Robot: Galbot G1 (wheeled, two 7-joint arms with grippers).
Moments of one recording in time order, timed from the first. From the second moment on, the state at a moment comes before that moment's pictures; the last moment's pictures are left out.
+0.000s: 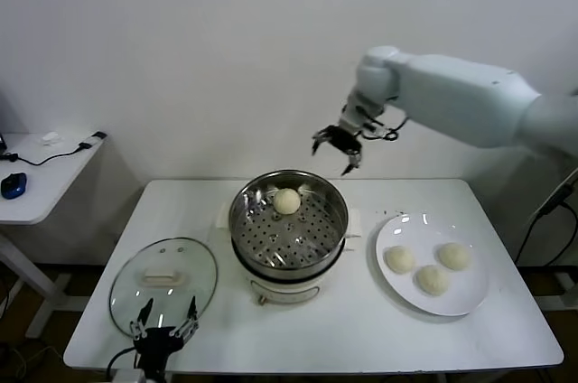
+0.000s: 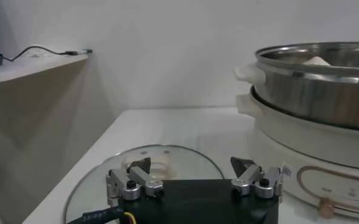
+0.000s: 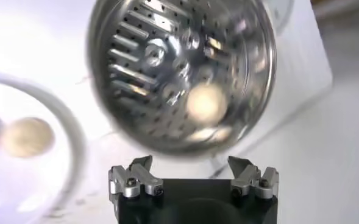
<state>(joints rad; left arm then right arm) 1.78 -1.50 -0.60 -2.09 -0.08 0.15 -0.08 0.83 0.97 -1.60 1.15 0.38 0.25 -1.06</state>
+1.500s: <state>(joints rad) 1.75 -1.52 -0.59 -2.04 -0.06 0.15 -0.08 0.29 0.75 -1.40 1.20 0.39 -0.32 -0.84</state>
